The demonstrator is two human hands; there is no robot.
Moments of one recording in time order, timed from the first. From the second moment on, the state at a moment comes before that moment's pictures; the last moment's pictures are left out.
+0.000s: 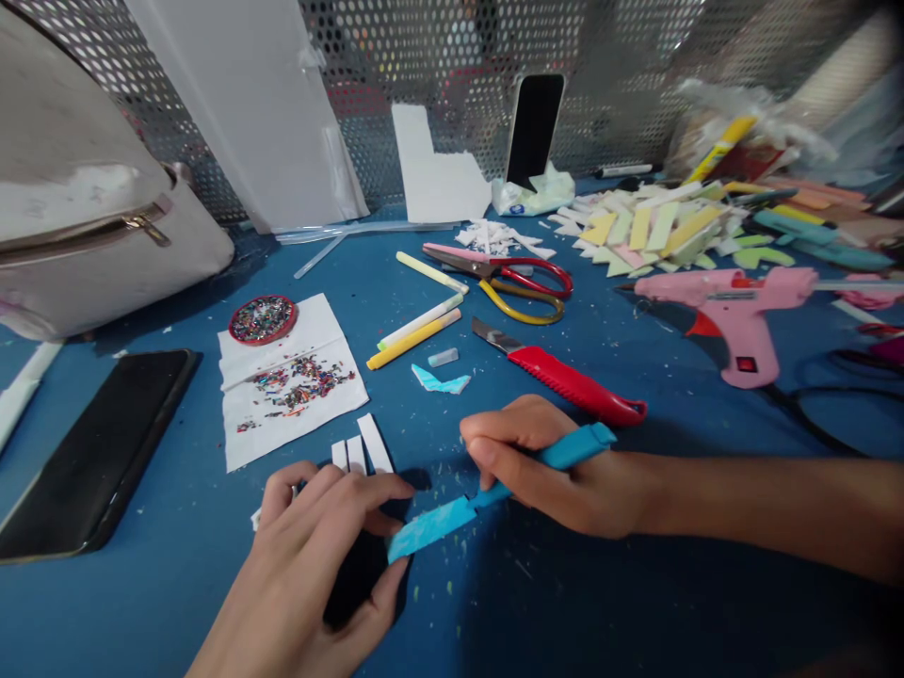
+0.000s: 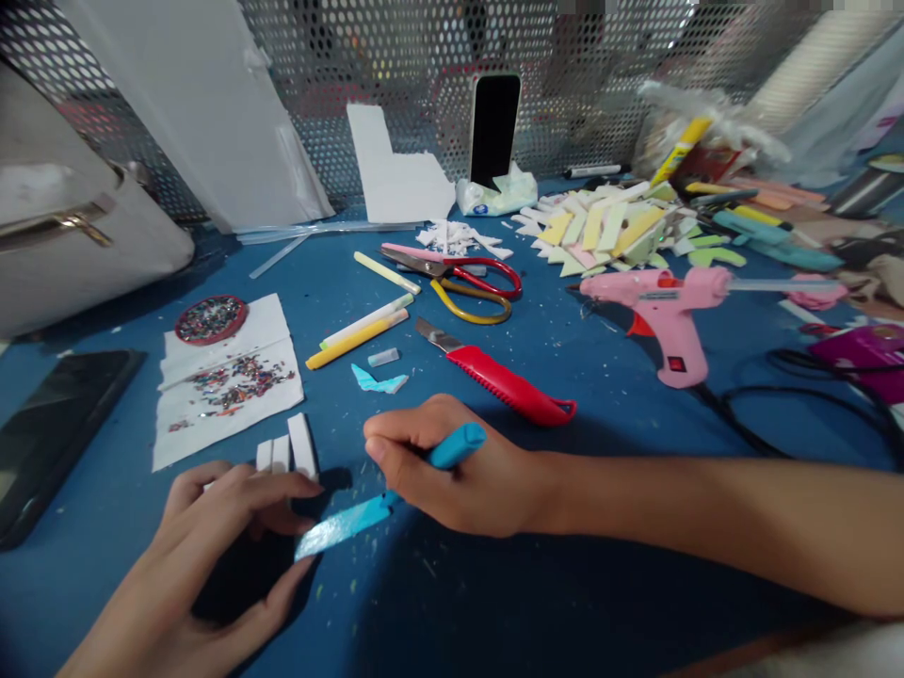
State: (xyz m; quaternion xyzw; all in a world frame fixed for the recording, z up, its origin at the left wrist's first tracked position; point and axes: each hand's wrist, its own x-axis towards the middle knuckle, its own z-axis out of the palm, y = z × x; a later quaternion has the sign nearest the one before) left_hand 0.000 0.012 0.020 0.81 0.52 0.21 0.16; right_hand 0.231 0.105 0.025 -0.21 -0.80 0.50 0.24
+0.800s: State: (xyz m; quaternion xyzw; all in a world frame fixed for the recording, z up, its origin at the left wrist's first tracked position) left_hand 0.000 0.013 0.021 0.81 0.52 0.22 0.16; right_hand 0.230 0.107 0.028 -0.22 -0.79 0.52 0.23
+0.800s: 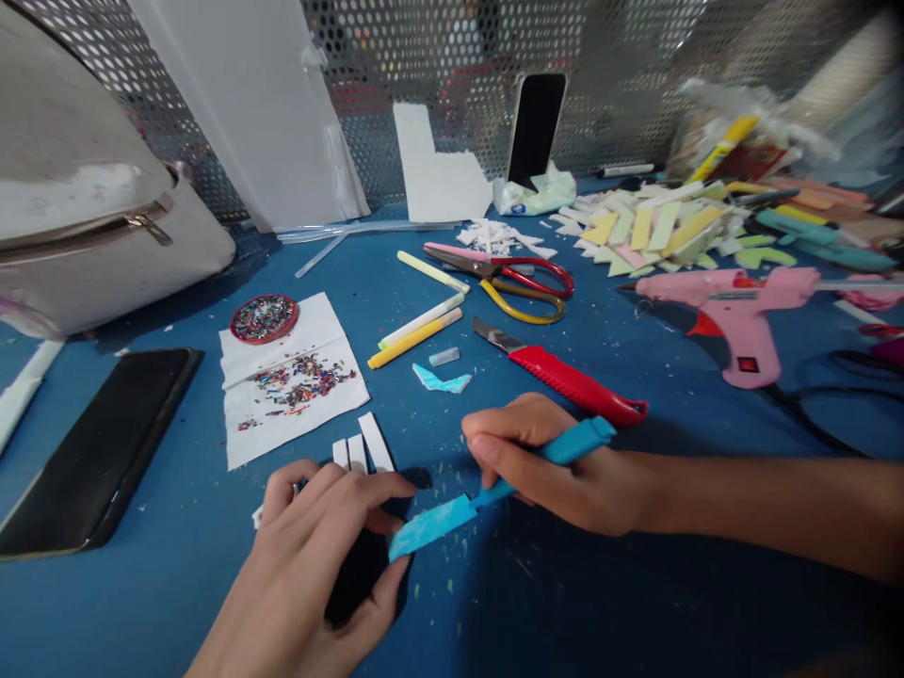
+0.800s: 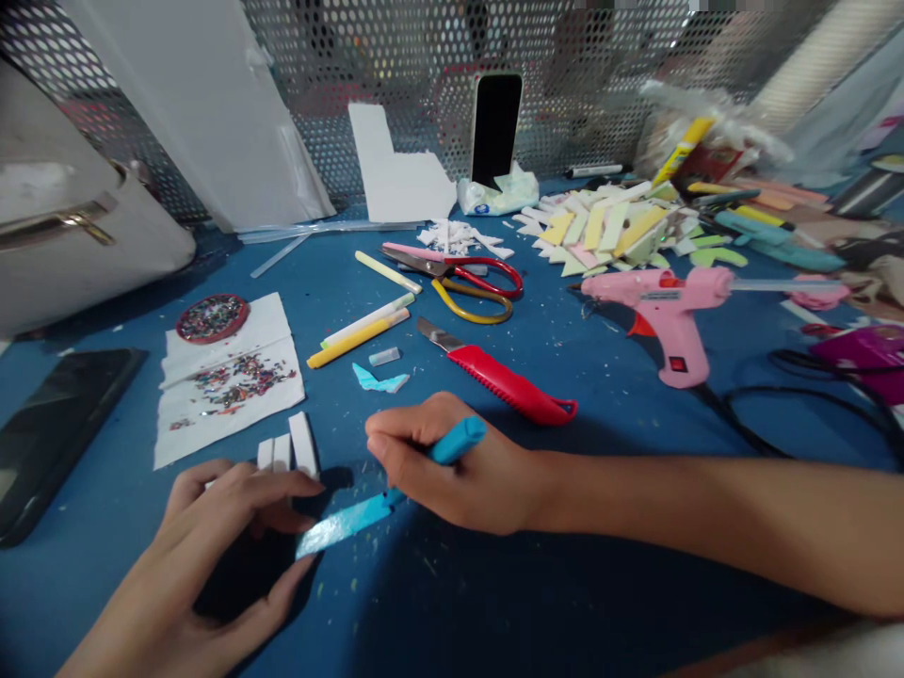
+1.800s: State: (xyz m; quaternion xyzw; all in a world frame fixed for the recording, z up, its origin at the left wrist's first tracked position) left_hand 0.002 0.010 0.022 0.80 0.53 0.22 0.16; right_hand 0.230 0.106 0.028 -0.25 -0.79 0.50 0.25
